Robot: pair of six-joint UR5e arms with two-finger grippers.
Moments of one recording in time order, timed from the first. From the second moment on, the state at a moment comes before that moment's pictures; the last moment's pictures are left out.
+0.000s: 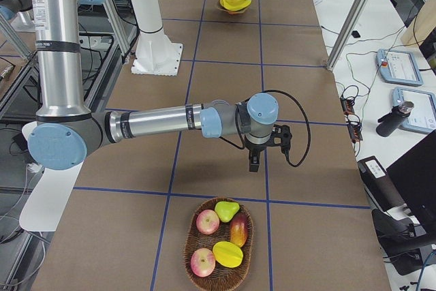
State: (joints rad) left arm -1.42 -1.62 -1.76 -1.58 -2.39 -0.13; right arm 1.48 -1.57 1.73 -1.56 2.42 0.23
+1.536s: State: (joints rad) left arm -1.41 -1.61 -1.74 -1.58 -2.39 -0.13; right arm 1.45 -1.64 1.84 -1.56 2.32 0.17
